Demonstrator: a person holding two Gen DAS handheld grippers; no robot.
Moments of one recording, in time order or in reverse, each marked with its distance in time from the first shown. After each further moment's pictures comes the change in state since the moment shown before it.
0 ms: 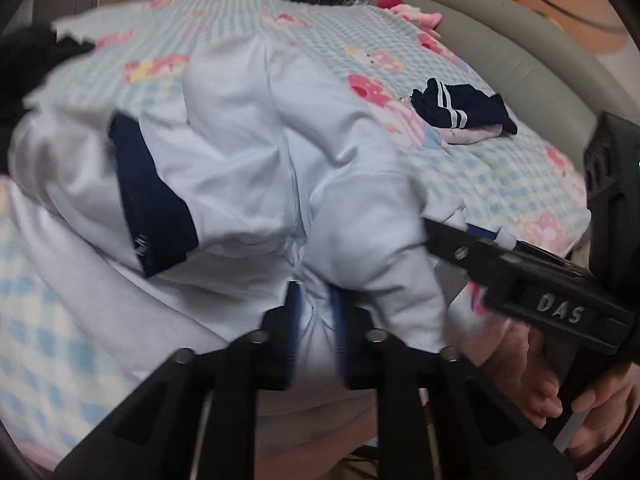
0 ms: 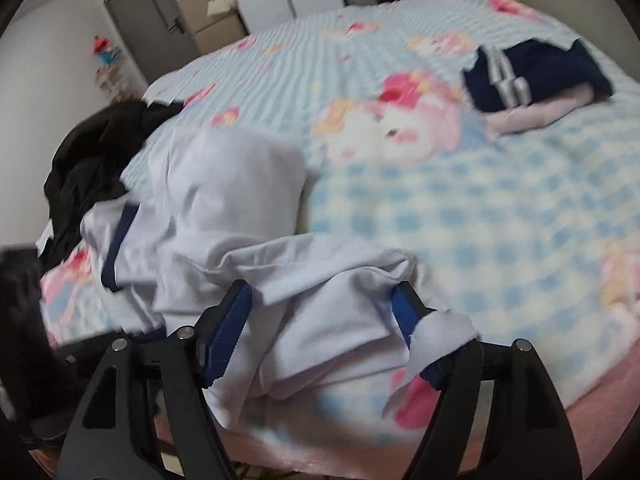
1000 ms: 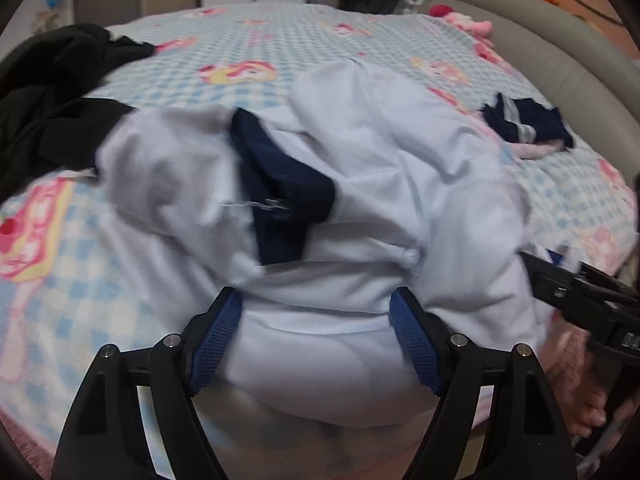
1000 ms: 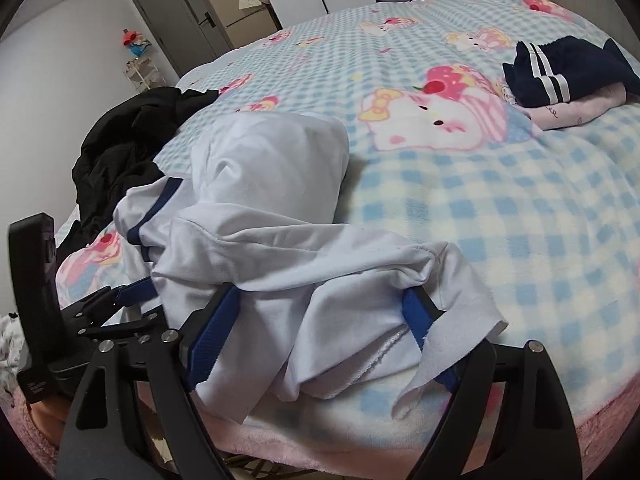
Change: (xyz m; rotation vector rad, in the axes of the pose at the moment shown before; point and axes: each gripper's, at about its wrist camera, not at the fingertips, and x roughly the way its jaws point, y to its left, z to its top) left arm 0.001 0.034 -0.011 -0.049 -0.003 0.154; right arm -0.004 0.014 -0.016 -0.049 0.017 0.101
